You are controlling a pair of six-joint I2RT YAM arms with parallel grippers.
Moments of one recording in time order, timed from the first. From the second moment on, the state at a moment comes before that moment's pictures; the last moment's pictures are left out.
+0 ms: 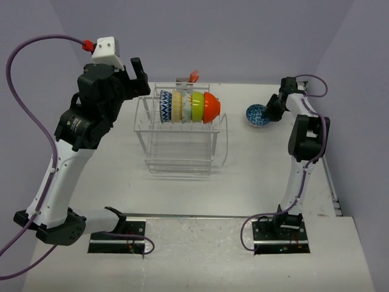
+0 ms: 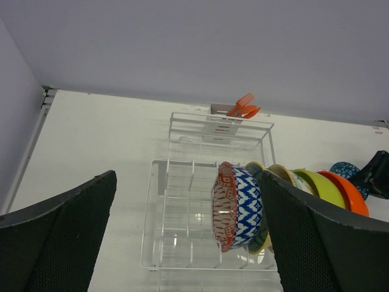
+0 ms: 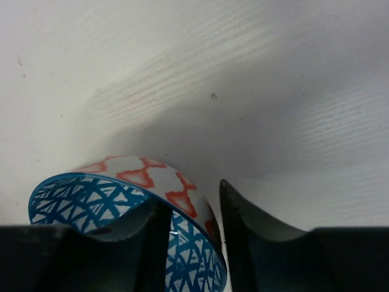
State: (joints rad) left arm -0.49 1.27 1.82 -0.74 -0.46 -0.26; right arm -0.11 2.28 1.87 -0.68 -0.11 0.46
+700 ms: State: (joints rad) left arm -0.29 1.10 1.44 -0.50 0.00 -0.42; right arm 0.07 1.39 1.38 -0.43 -0.12 0.52
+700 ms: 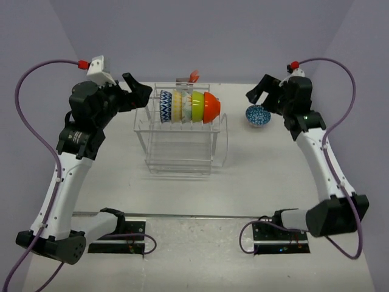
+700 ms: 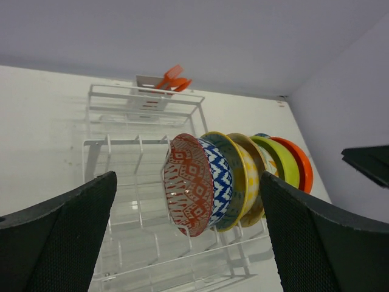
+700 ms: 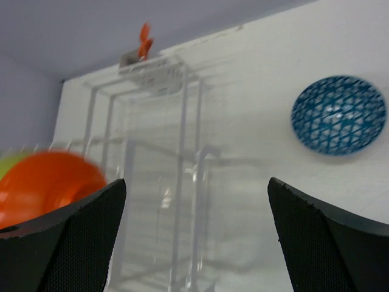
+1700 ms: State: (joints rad) left arm -0.05 1.30 1.16 0.04 0.87 -0.73; right arm 0.19 0.44 0.98 -0.66 -0.40 0.46
